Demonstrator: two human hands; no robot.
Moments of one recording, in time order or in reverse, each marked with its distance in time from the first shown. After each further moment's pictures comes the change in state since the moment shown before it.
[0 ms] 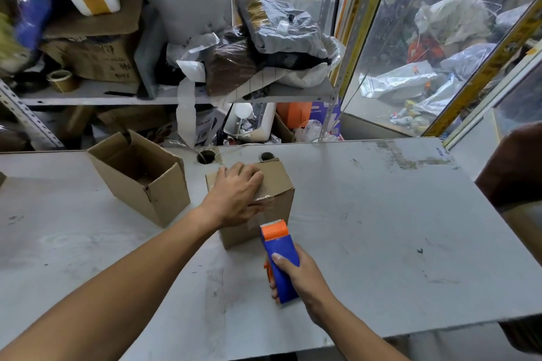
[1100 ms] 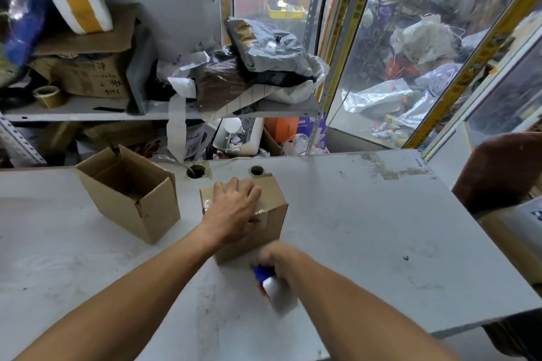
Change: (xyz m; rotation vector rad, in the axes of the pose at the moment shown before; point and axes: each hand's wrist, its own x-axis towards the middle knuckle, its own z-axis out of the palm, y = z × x) left_hand -0.003 0.022 -0.003 0.065 -0.049 -0.054; right_hand 0.055 -0.065 0.036 -0.314 -0.036 0.328
